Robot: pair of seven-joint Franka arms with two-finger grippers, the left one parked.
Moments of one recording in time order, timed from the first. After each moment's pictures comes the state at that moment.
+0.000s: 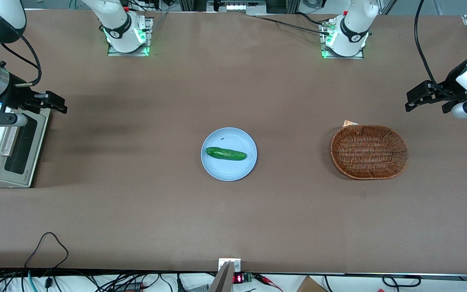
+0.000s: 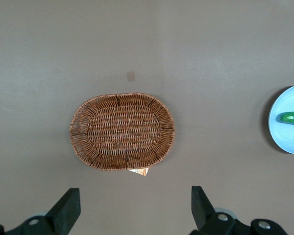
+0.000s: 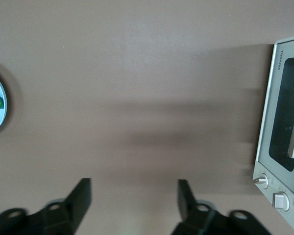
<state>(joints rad) -0.01 0.04 0.02 -1.72 0.03 1.66 0.00</state>
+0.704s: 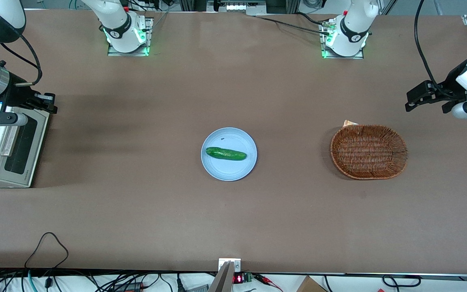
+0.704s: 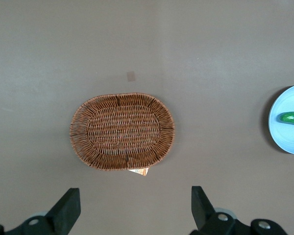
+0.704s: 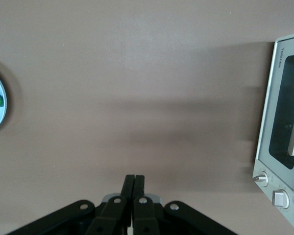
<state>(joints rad) -0.01 0.04 0.02 -1.72 0.03 1.66 0.00</state>
